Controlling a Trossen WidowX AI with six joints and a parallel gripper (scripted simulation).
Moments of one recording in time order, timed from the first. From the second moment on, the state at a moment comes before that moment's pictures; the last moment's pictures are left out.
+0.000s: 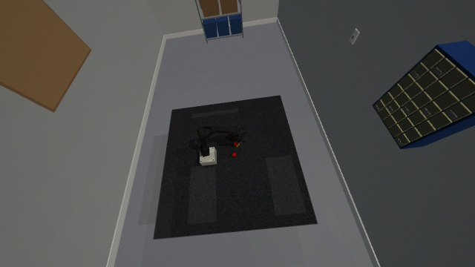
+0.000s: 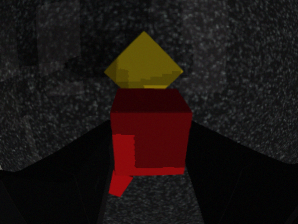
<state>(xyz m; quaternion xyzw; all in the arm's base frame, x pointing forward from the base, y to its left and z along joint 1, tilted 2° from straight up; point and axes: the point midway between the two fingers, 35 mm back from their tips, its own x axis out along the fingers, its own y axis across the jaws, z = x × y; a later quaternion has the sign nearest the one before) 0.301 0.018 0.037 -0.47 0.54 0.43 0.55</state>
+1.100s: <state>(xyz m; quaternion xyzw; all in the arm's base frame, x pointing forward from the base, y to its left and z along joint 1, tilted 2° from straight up) 0.302 0.020 0.010 -0.47 0.54 0.44 0.55</state>
